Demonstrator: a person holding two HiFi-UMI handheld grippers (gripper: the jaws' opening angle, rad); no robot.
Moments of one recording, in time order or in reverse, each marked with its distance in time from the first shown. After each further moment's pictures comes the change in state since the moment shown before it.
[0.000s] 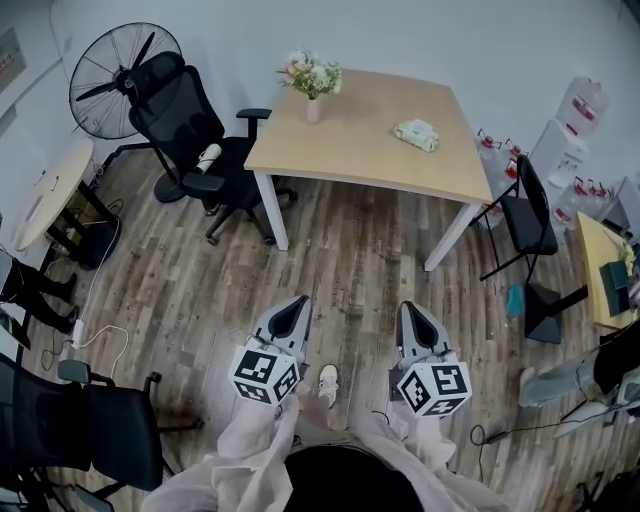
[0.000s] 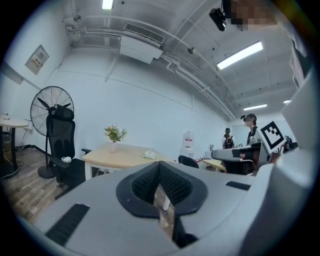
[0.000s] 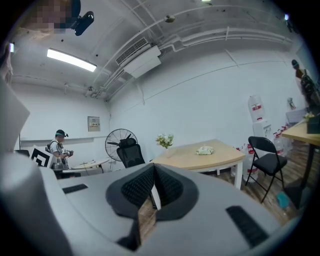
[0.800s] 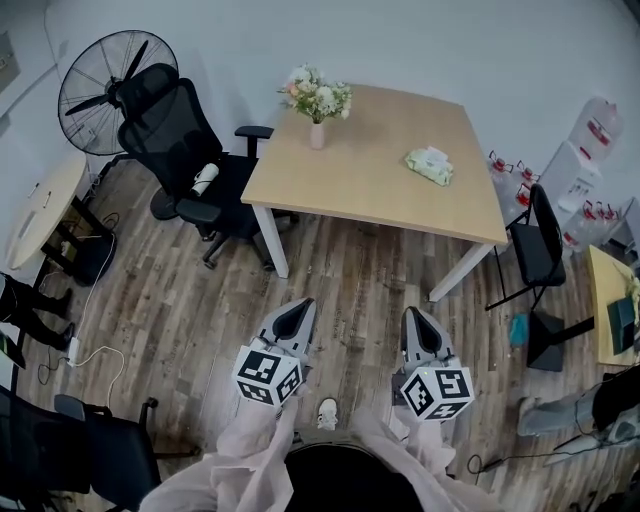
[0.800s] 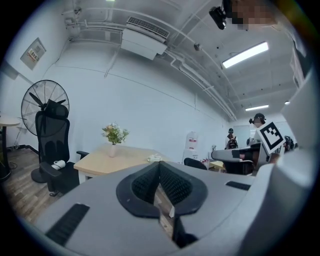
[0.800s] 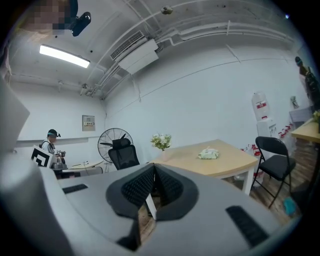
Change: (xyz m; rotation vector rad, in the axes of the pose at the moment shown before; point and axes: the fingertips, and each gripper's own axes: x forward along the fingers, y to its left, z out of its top) left arm 0.136 0.092 0.034 -0.006 0.006 -0.016; right arm 0.155 -0.047 0.030 0.009 0.009 -0.017
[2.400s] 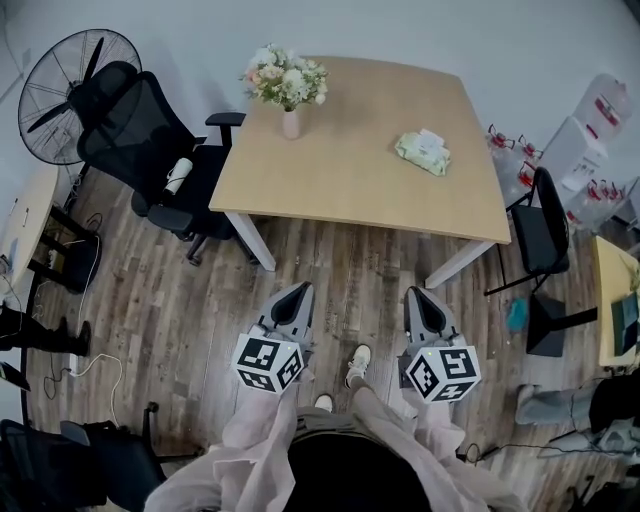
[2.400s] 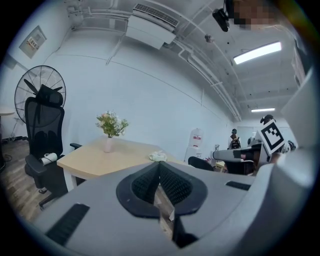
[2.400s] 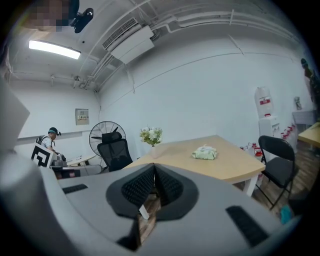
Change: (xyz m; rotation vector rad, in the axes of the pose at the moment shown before) left arm 0.143 0.042 -0.009 -0.051 0.058 0.005; right arm 0.116 -0.093 0.010 -0.014 0.084 -0.021
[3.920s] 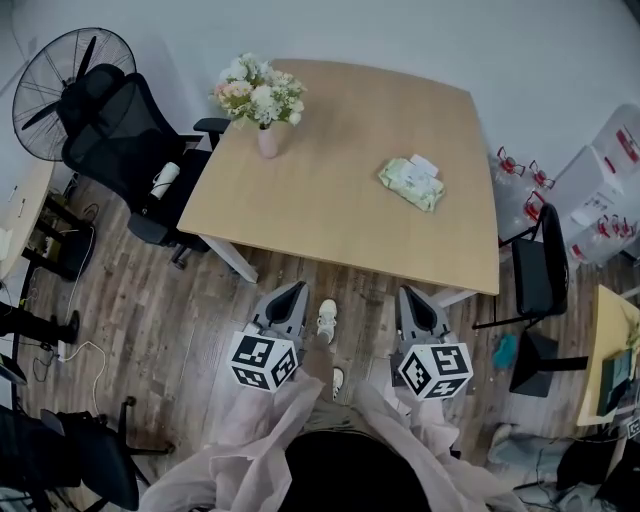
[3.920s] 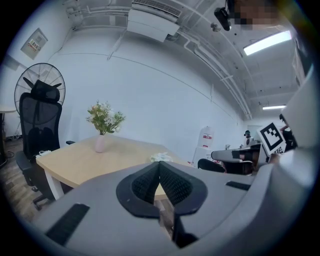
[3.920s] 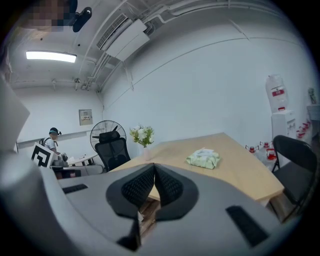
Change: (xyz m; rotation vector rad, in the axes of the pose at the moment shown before) left arm 0.162 -0.019 0.006 -0.027 0.015 0.096; right arm 0.104 -0.139 0.034 0.002 0.048 0.103
